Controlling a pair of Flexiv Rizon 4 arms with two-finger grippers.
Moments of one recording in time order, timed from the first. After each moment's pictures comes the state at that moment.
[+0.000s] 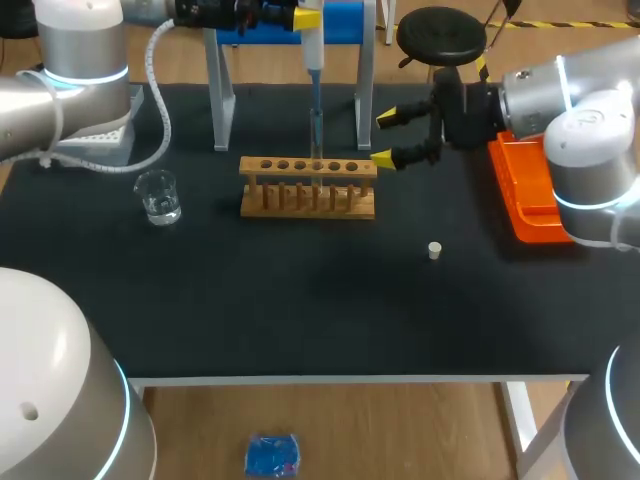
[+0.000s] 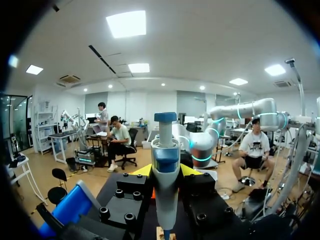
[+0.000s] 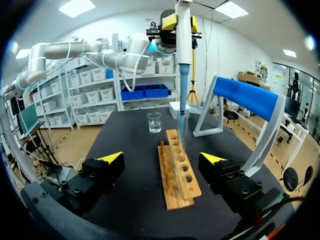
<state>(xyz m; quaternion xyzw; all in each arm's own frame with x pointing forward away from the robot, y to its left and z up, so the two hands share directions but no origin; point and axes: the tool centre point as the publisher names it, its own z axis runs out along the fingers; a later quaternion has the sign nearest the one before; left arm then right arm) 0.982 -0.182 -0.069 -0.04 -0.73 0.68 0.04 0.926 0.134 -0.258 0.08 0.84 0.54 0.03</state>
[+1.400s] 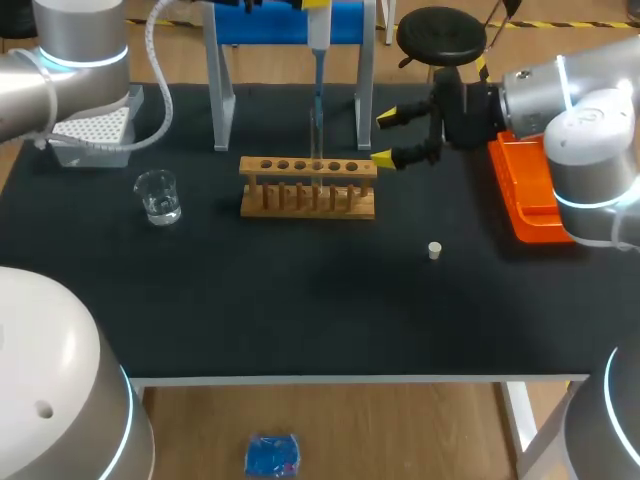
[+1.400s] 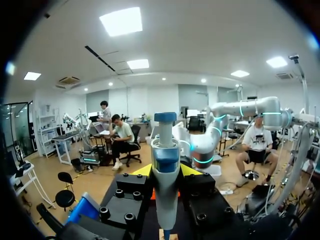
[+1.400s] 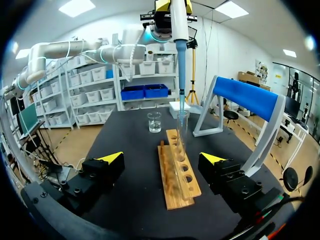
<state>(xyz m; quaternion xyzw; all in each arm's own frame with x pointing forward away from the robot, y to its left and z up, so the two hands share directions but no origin) 0.971 -0.193 -0.029 -0.05 -0.75 0.66 0.01 0.926 0.134 -0.258 0.08 0.84 0.54 0.03</state>
